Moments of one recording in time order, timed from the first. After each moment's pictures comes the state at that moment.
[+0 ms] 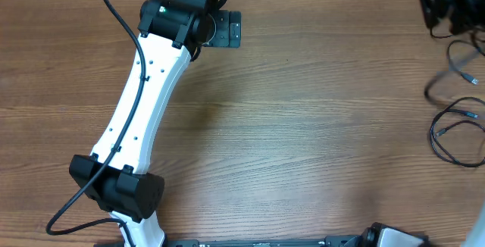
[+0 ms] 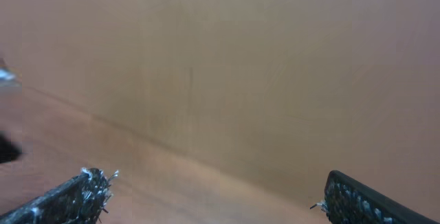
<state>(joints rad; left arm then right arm) -0.37 1.91 2.12 -1.19 -0.15 -0.29 -0.33 1.38 1.85 -0.69 -0.70 -0.31</state>
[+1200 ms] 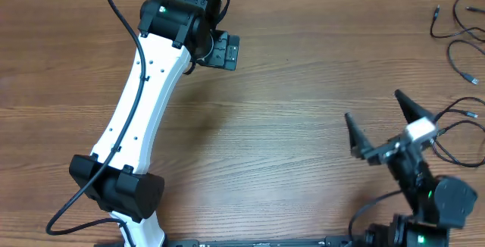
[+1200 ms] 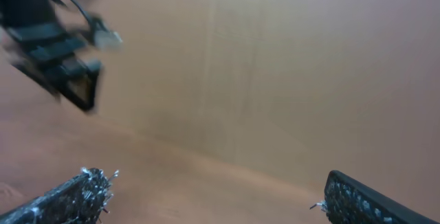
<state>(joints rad) -0.37 1.91 2.12 -1.40 -0.09 -0.22 -0.19 0.37 0.35 0.22 -0.60 -0.03</state>
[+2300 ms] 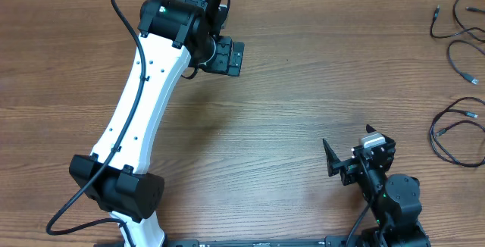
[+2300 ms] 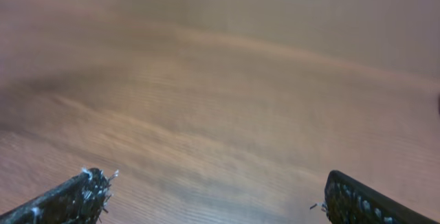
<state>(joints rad) -0.37 1.91 2.12 -1.45 0.03 -0.21 0.20 0.19 0.16 -0.26 -0.06 -0.11</state>
